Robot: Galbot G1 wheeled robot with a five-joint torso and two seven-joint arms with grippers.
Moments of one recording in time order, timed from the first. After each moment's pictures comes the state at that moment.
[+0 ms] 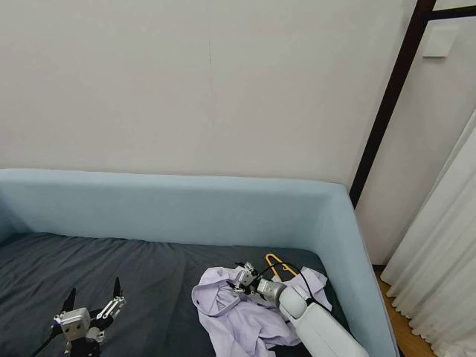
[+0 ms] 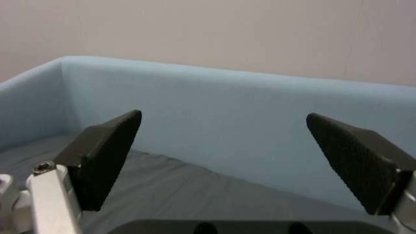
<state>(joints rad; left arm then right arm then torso) 1.65 -1.53 -0.78 -2.07 -0.19 -0.19 -0.12 -0.59 1.39 -0.10 0.88 -0.29 0.25 -0.39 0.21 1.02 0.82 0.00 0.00</state>
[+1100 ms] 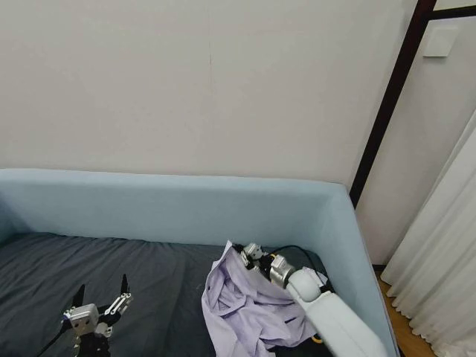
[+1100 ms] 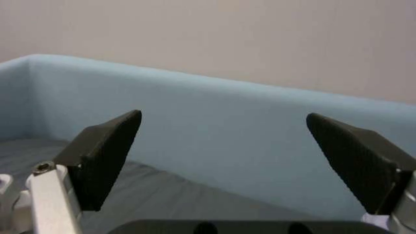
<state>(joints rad) 1.59 -1.50 -0.70 -2.02 -0.23 -0.24 -0.11 -0.57 1.19 -0.08 1.27 0.25 0.19 -0.37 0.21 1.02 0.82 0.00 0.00</state>
